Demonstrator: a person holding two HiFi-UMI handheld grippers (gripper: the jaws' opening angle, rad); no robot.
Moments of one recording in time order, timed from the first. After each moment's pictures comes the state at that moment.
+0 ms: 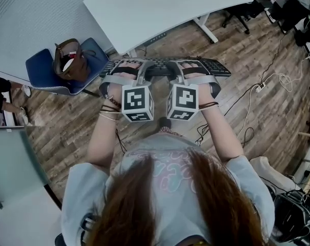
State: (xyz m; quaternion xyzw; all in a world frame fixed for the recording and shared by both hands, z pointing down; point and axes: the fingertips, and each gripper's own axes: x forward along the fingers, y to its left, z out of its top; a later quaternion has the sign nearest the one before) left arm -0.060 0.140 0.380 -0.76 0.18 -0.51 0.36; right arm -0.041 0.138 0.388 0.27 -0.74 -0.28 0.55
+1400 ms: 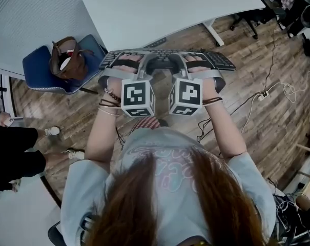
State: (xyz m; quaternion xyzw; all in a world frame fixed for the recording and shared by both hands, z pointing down) left arm -0.017 0.055 0.382 -0.76 0.20 -0.51 0.36; right arm 0.001 0.050 0.387 0.26 -0.74 -0.31 0.54
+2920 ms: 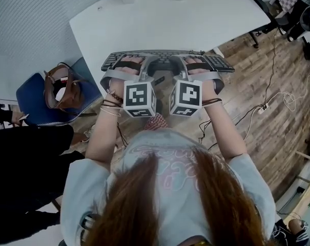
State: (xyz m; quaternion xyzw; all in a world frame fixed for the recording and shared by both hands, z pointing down) left arm 0.000 -0.140 0.407 -0.76 0.19 -0.50 0.37; right arm 0.019 -0.145 0.416 0.27 -0.73 -0.30 0.55
